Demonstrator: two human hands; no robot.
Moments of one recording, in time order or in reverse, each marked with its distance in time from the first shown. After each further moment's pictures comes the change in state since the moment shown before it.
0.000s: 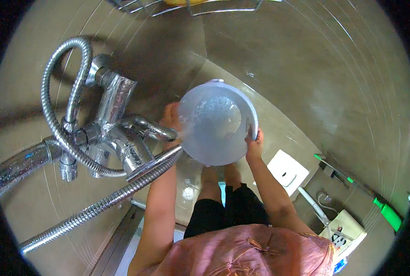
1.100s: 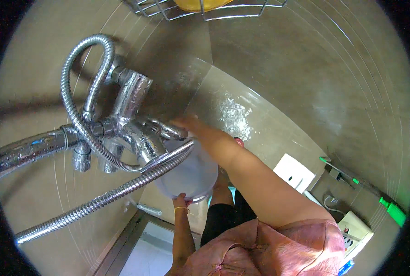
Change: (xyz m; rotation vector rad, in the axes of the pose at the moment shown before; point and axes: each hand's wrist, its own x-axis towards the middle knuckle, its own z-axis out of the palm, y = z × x) left_hand -0.317 -0.026 -0.114 -0.832 -0.163 -1.867; right_hand 0.014 0.050 0.266 -1.214 -1.210 -0.326
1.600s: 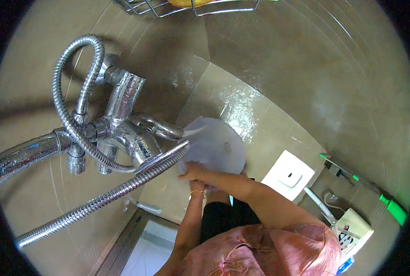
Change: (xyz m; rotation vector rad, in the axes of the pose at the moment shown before) left_hand 0.000 0.009 0.107 0.106 -0.137 0.399; right_hand -0.137 -0.025 0.136 0.065 0.047 0.298
